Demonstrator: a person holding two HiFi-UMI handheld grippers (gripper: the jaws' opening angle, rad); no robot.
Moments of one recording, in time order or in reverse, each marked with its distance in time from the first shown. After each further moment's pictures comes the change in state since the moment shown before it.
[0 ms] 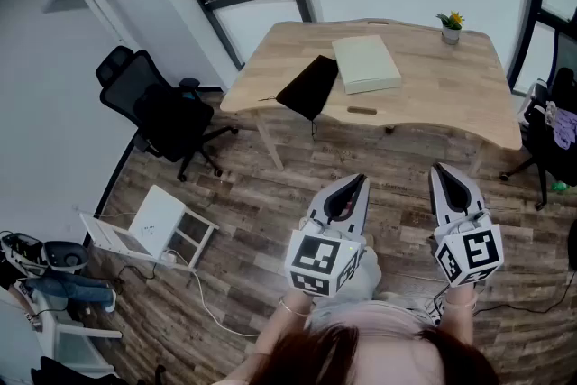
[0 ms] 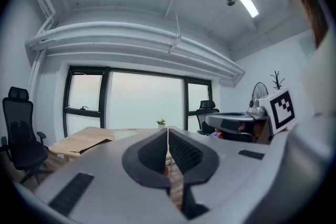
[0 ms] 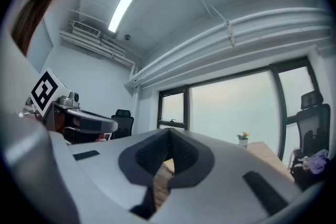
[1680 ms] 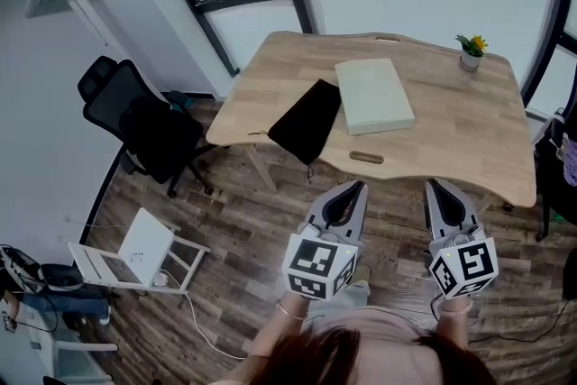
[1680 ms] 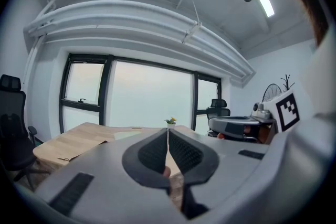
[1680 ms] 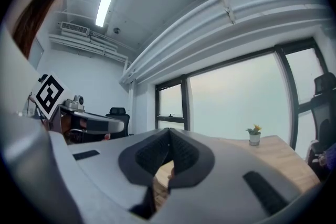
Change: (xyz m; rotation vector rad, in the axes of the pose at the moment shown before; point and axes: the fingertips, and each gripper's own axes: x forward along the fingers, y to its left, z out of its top) left arm 0.180 0.139 0.007 -0.062 0.044 0.007; right arm 0.200 -0.082 -0.031 0.066 0.068 0.023
